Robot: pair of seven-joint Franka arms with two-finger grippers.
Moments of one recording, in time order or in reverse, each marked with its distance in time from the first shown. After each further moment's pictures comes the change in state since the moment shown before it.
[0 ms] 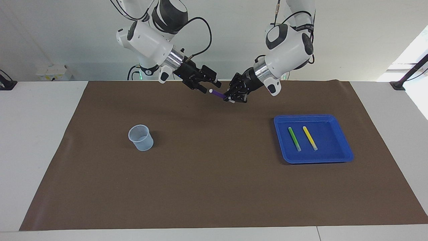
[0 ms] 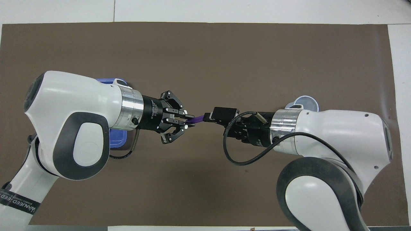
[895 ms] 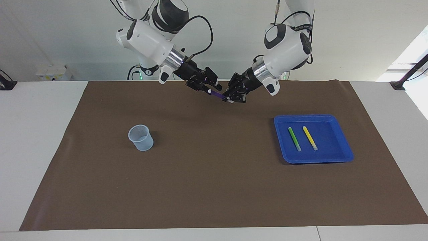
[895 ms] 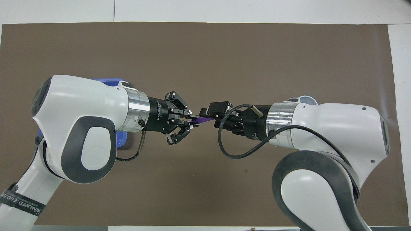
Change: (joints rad) left arm -0.002 0.000 0.003 -0.002 -0.002 0.006 -0.003; right arm -0.002 0.027 -0.005 0.050 0.000 0.004 0.002
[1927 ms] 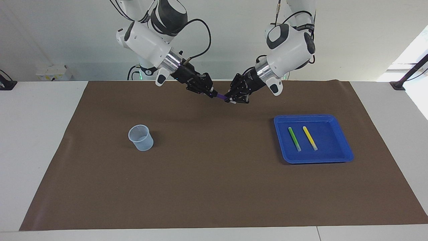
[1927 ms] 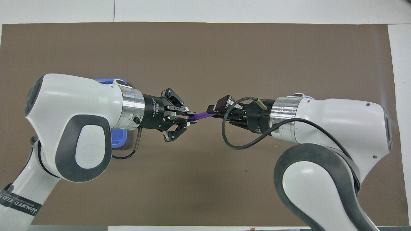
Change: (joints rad) left arm 0.004 -0.005 0.012 -0.002 -0.006 0.008 0.000; right arm -0.010 0.014 -0.003 0.007 -0.004 0.025 0.000
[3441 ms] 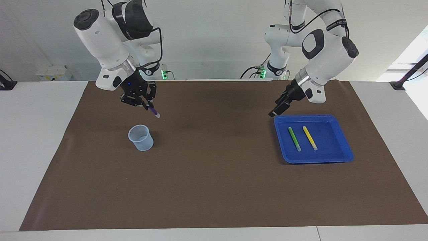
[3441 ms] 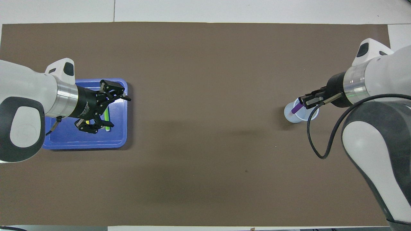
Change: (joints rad) left arm 0.296 -0.021 0.014 -0.033 0.397 -0.172 0.982; right arm -0.303 0.080 -0.010 0.247 -0.797 -0.457 -0.668
